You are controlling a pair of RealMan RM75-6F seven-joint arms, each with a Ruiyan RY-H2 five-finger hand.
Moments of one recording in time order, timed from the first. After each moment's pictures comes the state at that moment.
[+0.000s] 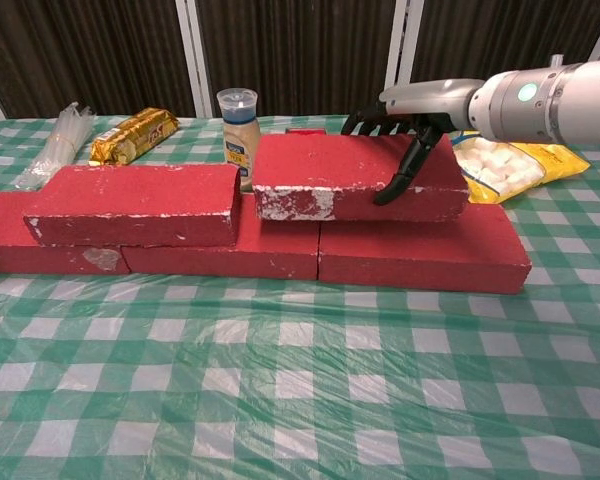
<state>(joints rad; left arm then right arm) -0.26 -1.25 0.01 -1.39 1.50 1.32 -0.03 0.97 -1.41 0.27 -1.42 -0.91 0.58 -0.25</state>
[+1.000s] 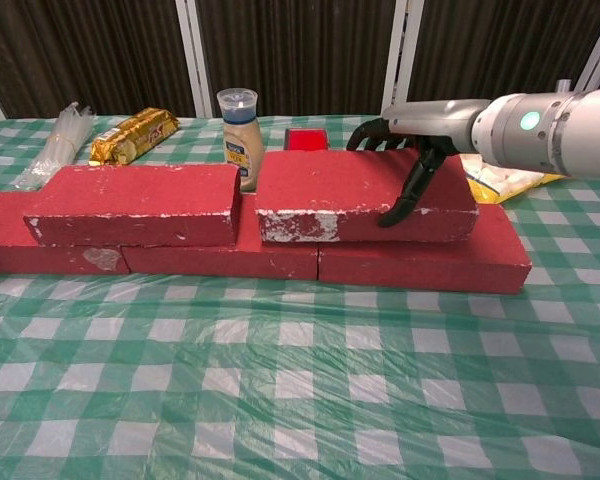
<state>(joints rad) -0.26 -1.22 0.02 -1.40 1.54 1.31 -0.07 1.01 -1.42 0.16 -1.58 -0.69 0.82 -0.45</state>
